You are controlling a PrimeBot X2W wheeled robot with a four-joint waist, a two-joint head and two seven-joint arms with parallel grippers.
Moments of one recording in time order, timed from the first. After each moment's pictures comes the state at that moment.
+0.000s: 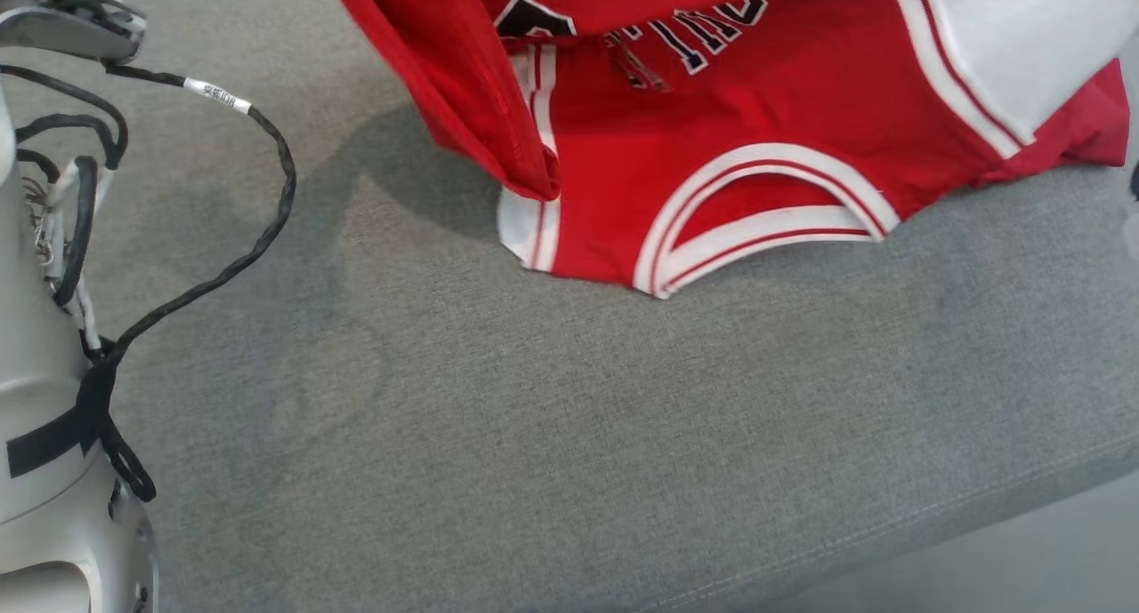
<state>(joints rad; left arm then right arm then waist) -1.03 0.21 -0.03 -0.01 -1.17 0.23 0.85 -0.46 -0.47 -0.04 -0.16 0.48 0.13 0.06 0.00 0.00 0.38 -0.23</state>
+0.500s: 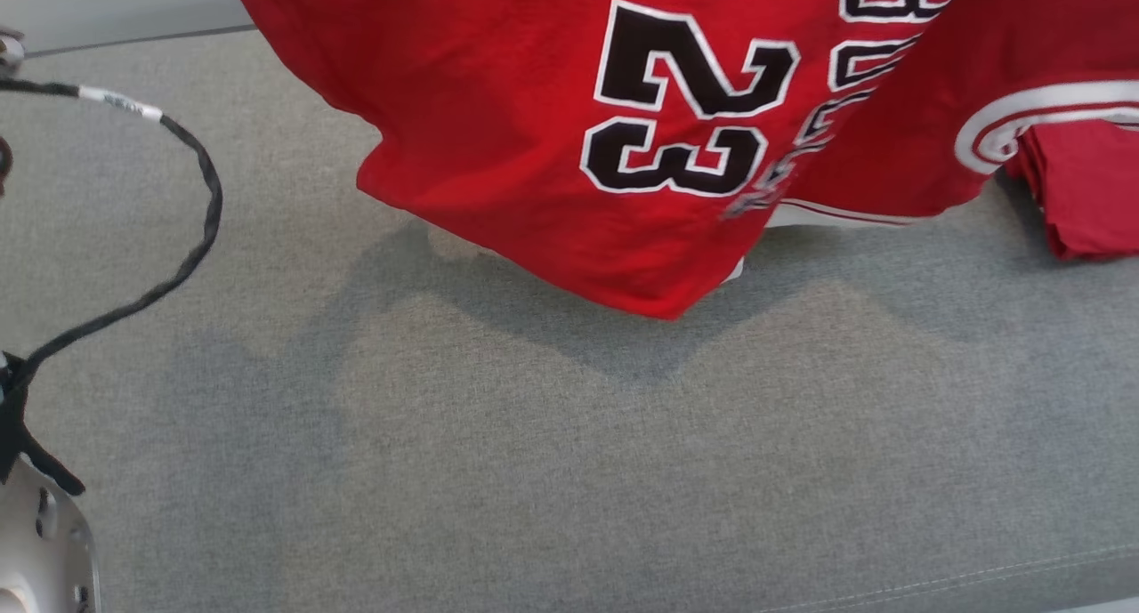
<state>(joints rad) -1.01 0.29 0.00 -0.25 -1.16 0.30 0.91 -0.69 -0.70 -0.22 -0.28 0.73 0.13 0.40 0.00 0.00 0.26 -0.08</state>
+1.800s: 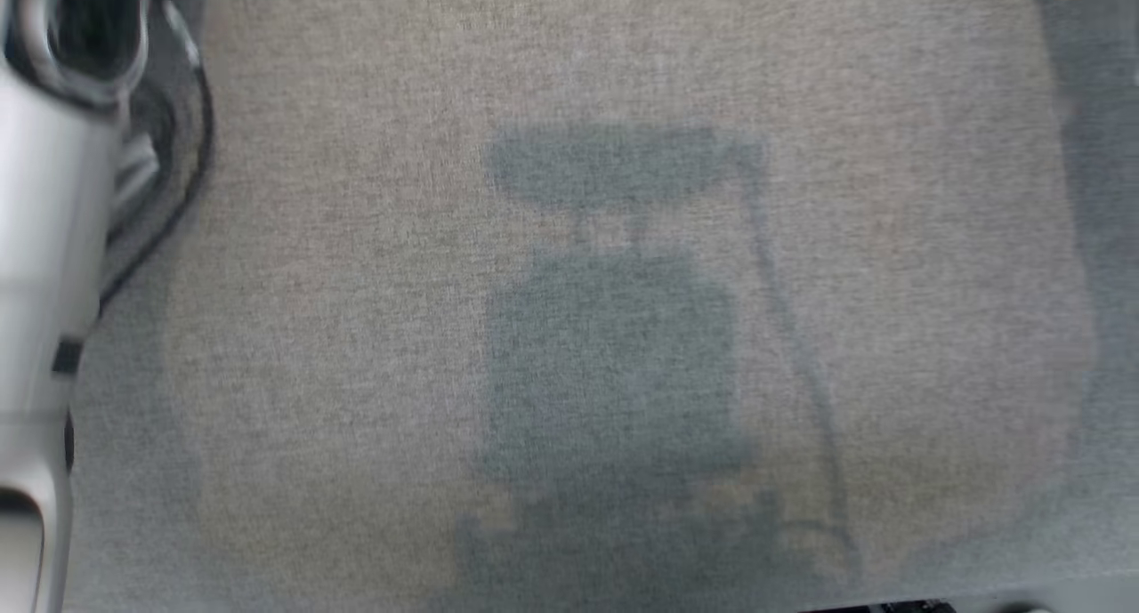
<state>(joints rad) -1.25 0.34 -0.46 0.54 -0.95 -0.13 0.02 -1.15 -0.48 0.34 0.29 0.54 0.13 -0.17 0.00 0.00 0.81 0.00</state>
